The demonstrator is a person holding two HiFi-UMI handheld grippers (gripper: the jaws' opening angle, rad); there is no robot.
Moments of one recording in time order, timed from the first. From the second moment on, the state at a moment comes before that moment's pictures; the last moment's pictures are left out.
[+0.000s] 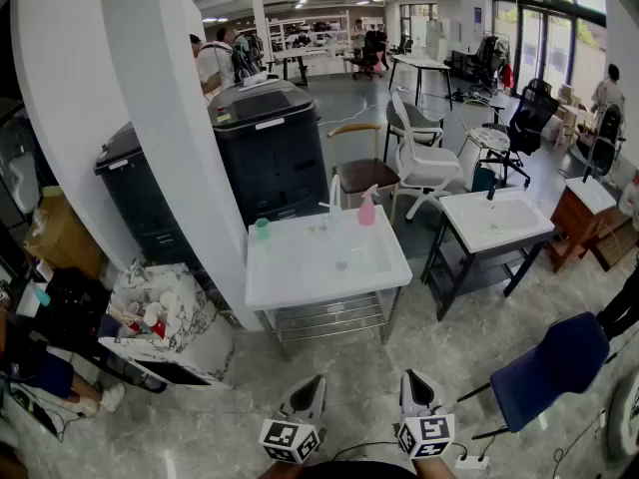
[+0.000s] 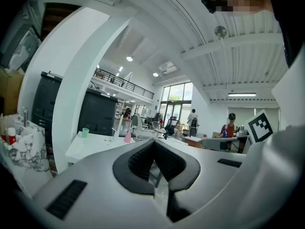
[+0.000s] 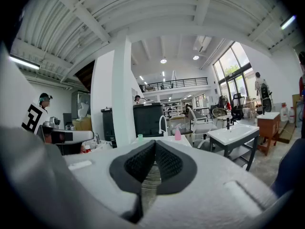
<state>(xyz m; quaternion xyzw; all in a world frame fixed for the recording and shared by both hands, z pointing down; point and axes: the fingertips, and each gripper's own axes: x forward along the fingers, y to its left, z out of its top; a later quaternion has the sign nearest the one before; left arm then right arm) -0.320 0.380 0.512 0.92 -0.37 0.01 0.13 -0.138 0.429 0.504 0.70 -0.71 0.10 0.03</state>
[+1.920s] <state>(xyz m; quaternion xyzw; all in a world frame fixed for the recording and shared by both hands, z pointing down) -0.061 -0.010 0.566 0.95 -0.25 0.05 0.17 0.060 0.057 0.533 0.73 -0.67 0.14 0.06</state>
